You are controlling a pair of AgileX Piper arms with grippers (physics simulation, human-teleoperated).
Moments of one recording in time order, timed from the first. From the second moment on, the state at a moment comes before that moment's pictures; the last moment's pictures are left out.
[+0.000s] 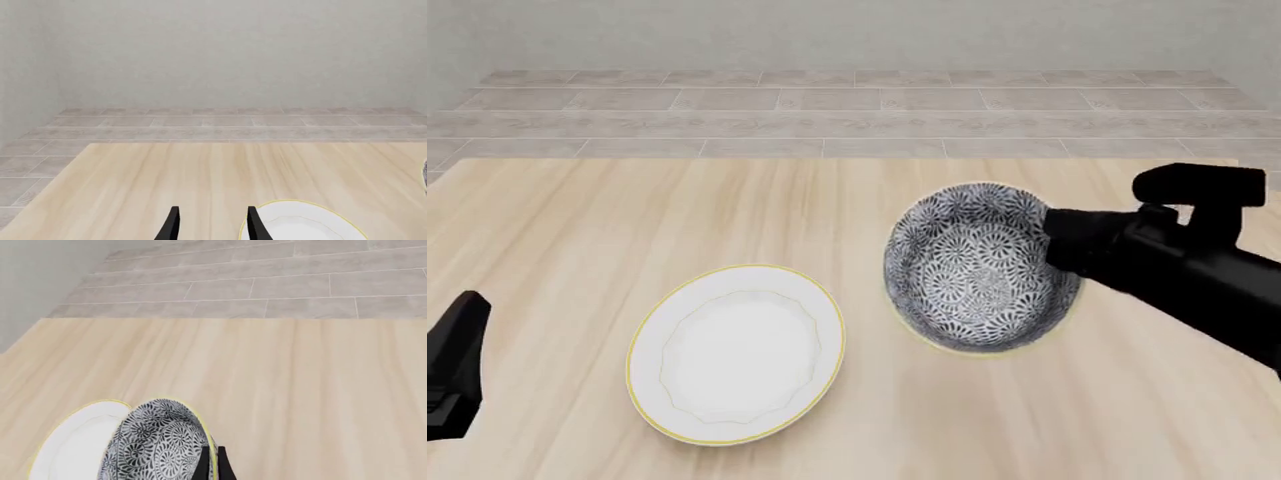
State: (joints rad) left arm 0.01 0.00 0.00 -0.02 0.01; right arm 0.35 1.02 -0.43 -0.17 0.26
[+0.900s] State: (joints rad) left arm 0.01 0.00 0.00 -0.03 0.01; right arm 0.59 1.18 -0.72 -0.02 0.43
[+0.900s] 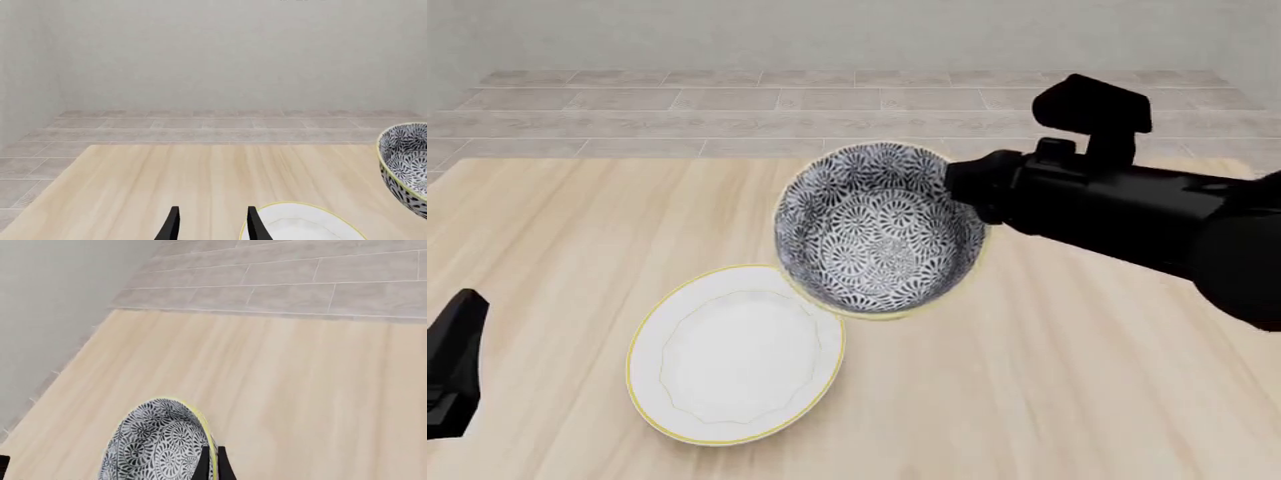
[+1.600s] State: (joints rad) left arm 0.02 0.00 0.00 -0.04 0.00; right arm 0.71 1.40 -0.87 -0.06 0.58
